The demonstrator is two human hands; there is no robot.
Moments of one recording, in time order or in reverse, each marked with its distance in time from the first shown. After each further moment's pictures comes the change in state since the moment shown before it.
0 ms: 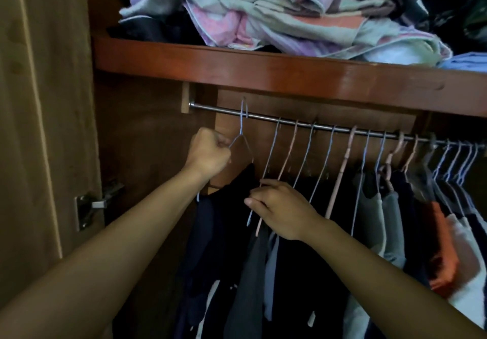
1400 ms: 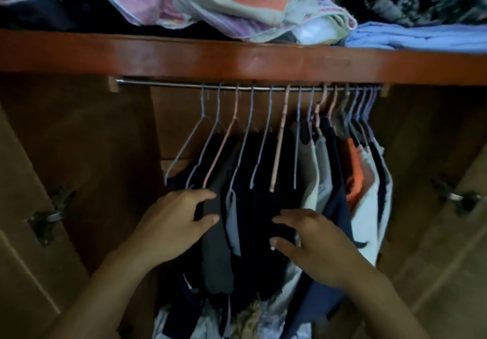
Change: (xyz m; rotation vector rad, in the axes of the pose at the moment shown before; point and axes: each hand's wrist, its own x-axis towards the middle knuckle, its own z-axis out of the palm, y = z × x) left_hand -0.126 -0.005 -0.051 0.396 -0.688 0.287; right_hand -0.172 -0.093 -0.046 0.136 -0.054 0.647
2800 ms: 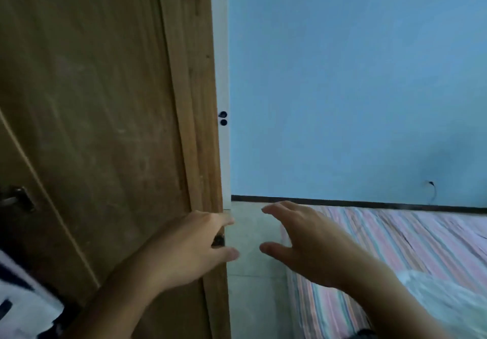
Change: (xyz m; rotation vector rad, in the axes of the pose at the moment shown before) left_hand -0.090 0.442 0.204 -0.170 -0.827 1.340; right_hand -0.440 0.018 -0.120 -0.337 0.379 1.288
